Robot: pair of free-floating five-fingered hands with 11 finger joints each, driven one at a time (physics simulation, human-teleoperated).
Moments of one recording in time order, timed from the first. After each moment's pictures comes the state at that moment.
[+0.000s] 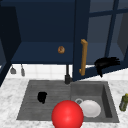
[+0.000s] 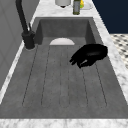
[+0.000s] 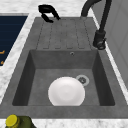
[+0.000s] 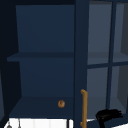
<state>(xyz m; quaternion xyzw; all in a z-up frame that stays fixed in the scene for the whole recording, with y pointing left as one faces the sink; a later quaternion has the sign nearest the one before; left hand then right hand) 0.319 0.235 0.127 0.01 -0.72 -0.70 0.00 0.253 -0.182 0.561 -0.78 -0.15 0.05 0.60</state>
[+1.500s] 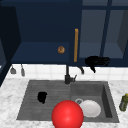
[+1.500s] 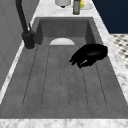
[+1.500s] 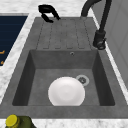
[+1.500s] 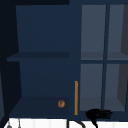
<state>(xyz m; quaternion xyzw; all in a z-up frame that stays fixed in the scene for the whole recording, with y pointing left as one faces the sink) 0.319 0.235 0.127 0.01 -0.72 -0.70 0.00 0.376 -0.132 0.510 -0.83 0.01 -0.16 0.54</state>
